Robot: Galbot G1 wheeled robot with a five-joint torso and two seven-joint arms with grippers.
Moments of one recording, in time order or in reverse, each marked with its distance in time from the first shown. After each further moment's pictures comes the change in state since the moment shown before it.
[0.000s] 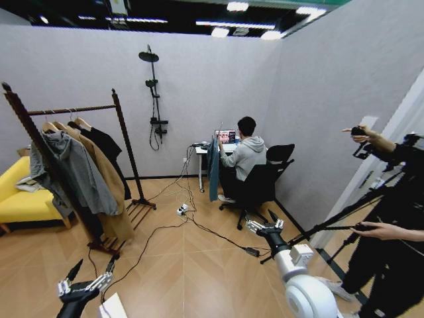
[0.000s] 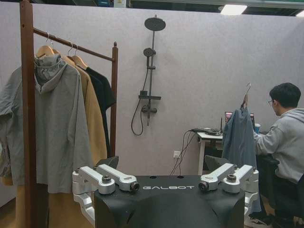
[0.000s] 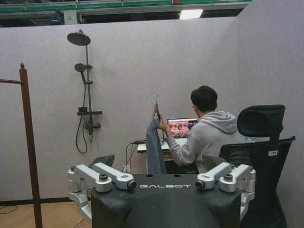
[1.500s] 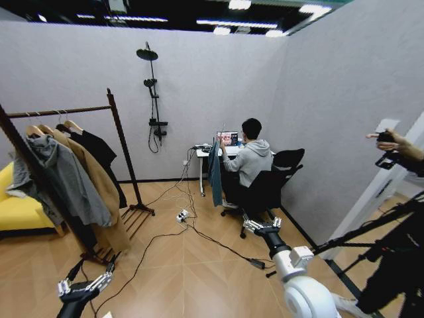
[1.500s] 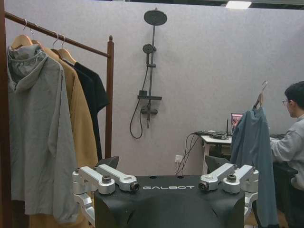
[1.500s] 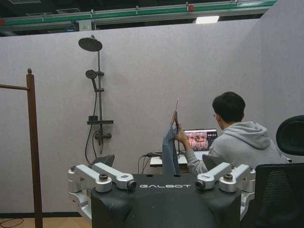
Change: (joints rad) left arm 0.000 0.000 0.000 0.000 0.000 0.000 0.000; right arm -0.009 0.030 -0.018 -0.018 -0.049 0.073 -0.085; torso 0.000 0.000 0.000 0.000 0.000
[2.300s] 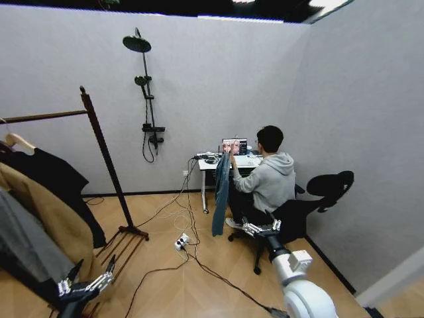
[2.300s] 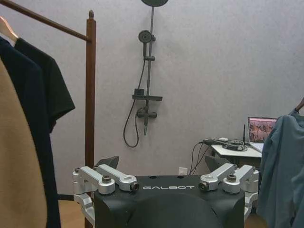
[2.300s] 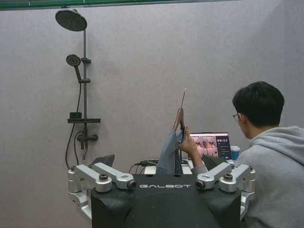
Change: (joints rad) left arm 0.000 0.000 0.000 0.000 0.000 0.000 0.000; right arm -0.027 0.009 -0.001 0.002 -0.042 0.014 -0.002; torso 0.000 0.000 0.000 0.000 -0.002
